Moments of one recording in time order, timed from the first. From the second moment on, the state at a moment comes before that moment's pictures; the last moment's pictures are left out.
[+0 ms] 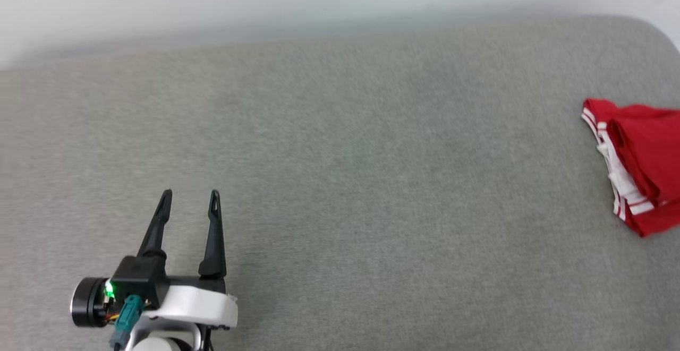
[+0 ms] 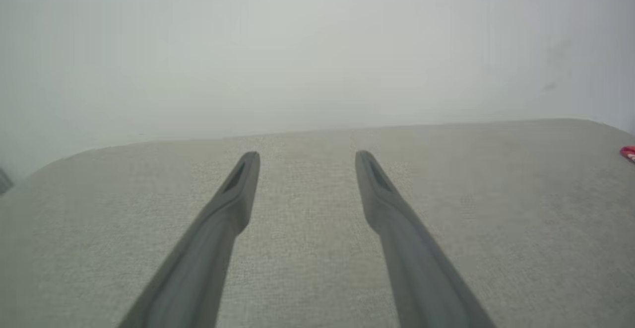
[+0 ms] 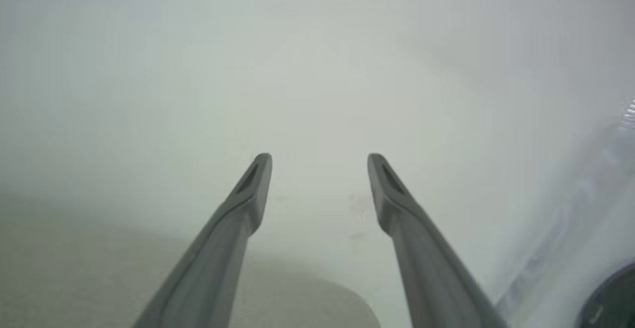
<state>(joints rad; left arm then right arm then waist) -0.05 0.06 -0.01 0.02 -0.06 -0.01 -0.26 -0.65 -0.46 -0.05 0.39 0.09 0.13 -0.24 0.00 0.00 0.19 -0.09</state>
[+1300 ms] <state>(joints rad) 0.08 0.05 -0.01 0.13 -0.10 -0.04 -0.26 0.09 -0.08 -0.04 0.07 0.16 0.13 -0.26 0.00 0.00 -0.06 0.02</state>
